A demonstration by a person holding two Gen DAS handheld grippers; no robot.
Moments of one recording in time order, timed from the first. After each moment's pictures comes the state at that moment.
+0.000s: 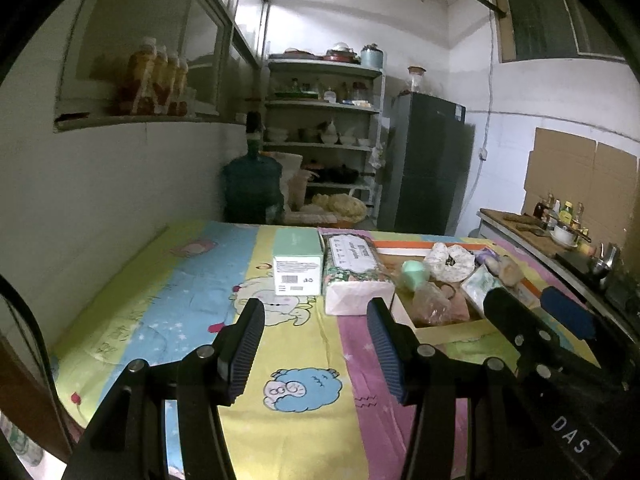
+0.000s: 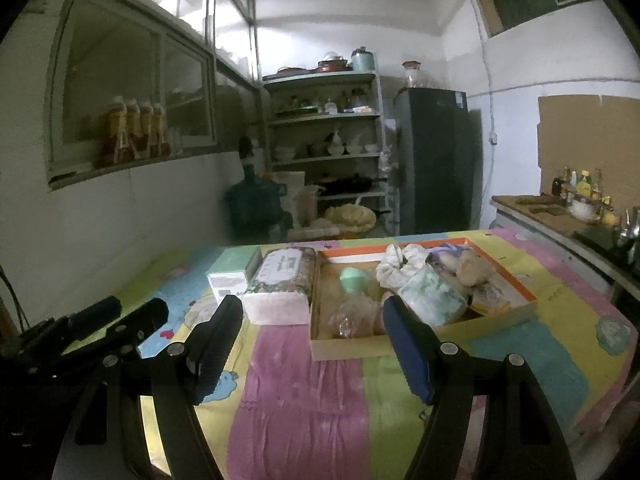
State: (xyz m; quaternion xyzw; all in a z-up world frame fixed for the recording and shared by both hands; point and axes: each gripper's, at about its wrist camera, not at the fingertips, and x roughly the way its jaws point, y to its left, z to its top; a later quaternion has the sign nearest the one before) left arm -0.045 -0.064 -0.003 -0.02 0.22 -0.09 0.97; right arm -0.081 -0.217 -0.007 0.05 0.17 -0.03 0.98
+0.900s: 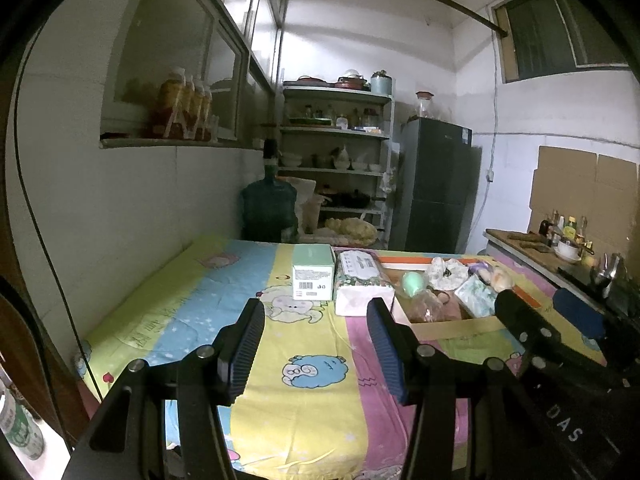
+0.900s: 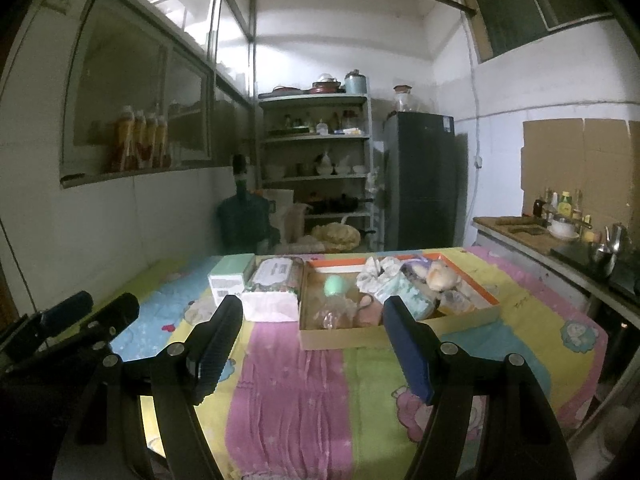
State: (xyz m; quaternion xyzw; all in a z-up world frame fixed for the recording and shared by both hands) left arm -0.105 -0.050 0.005 -0.02 0.17 -0.07 0.98; right arm -0.137 -0.202 0.000 0.02 0.14 -0.06 0.99
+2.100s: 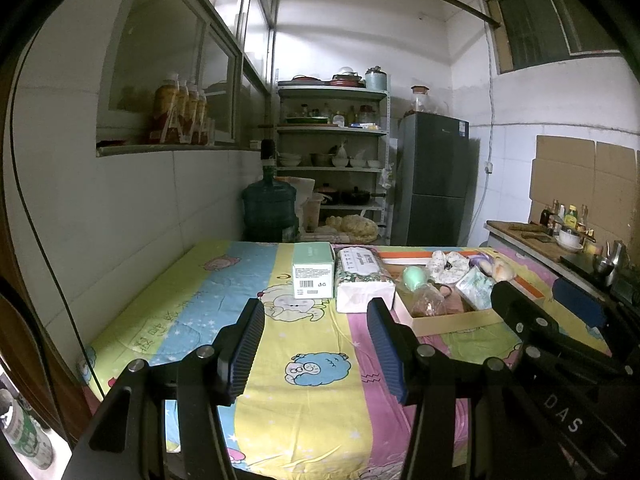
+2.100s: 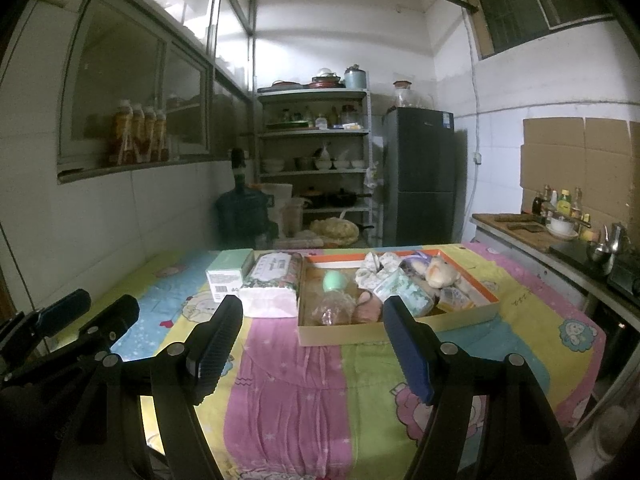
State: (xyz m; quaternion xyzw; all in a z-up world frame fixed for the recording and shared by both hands) left arm -0.106 -0.049 0.005 -0.01 0.17 -0.07 0.98; right arm -0.131 -0.204 -0.003 0.02 0.15 -0.06 0.99
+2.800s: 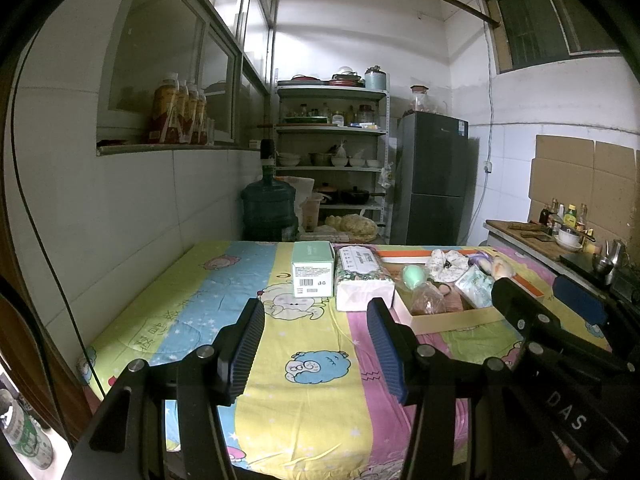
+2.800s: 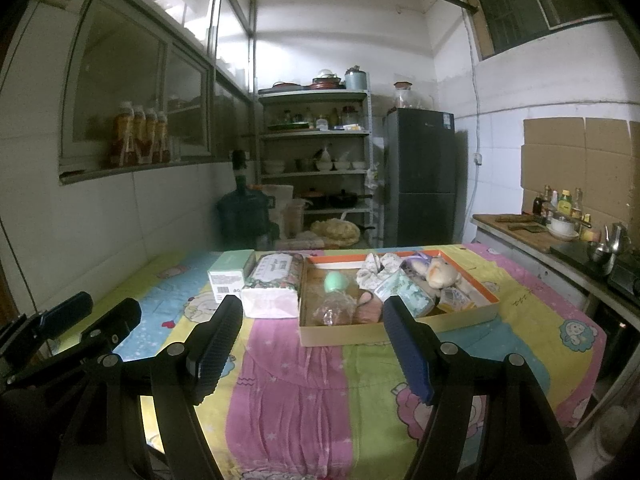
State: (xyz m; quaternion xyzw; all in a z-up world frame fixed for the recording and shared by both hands) left arm -0.106 -0.051 0.005 -0.01 0.17 -0.07 0.98; right arm -0.132 -0.204 -0.003 0.02 0.15 -0.06 0.99
